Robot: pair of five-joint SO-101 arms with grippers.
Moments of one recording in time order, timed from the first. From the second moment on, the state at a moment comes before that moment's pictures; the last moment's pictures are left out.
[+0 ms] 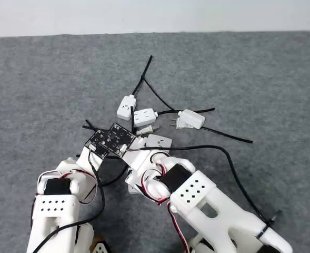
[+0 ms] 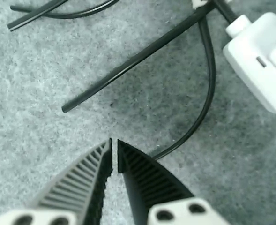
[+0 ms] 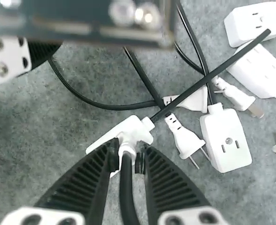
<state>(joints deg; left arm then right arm) -5.5 -54.1 77.2 59.2 -32.9 -46.6 -33.8 51.5 49.2 13.0</state>
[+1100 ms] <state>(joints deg) -5.5 -54.1 77.2 59.2 -32.9 -46.3 -34.3 58.9 43.4 14.6</state>
